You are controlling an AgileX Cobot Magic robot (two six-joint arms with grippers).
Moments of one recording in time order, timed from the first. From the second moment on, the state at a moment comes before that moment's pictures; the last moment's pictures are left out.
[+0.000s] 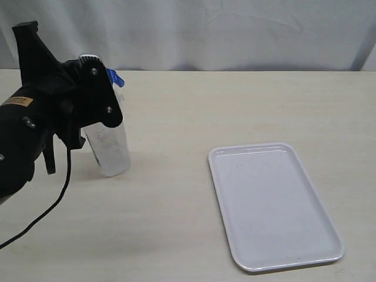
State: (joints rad) left arm -0.78 1.45 -0.63 -1.08 -0.84 2.11; right arm -0.03 0.00 0.00 -0.01 0.35 0.08
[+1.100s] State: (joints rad) left arm -0.78 1.45 -0.61 -1.02 -0.78 2.11; right arm -0.03 0.00 0.00 -0.01 0.35 0.08
